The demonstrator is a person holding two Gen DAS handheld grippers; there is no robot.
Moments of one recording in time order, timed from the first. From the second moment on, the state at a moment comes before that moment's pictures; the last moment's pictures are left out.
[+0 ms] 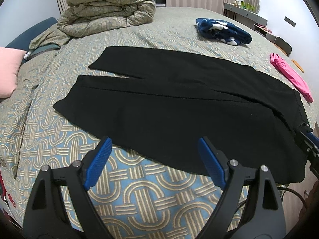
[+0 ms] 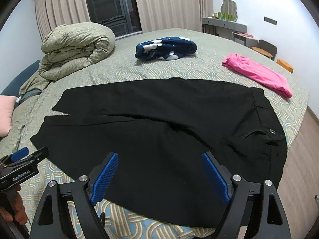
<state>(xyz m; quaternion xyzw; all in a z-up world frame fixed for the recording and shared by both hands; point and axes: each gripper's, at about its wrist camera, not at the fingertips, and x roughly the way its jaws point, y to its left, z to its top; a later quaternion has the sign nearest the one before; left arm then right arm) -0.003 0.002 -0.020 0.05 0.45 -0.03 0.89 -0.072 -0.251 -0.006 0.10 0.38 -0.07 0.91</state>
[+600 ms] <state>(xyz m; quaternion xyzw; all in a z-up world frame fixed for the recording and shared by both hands) 0.007 0.057 -0.043 0.02 0.46 0.00 0.89 -0.105 -0.287 -0.066 0.39 0.50 0.04 0.77</state>
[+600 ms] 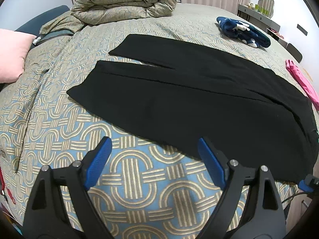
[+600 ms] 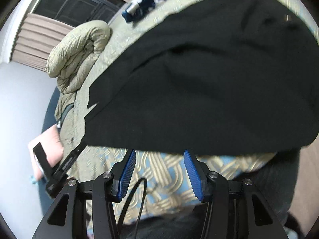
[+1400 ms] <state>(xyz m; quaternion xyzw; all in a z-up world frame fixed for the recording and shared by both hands) 0.037 0.080 -0.074 -0.07 0.52 0.00 0.85 -0.127 -0.386 -0.103 0.58 0.38 -0.14 0.70</state>
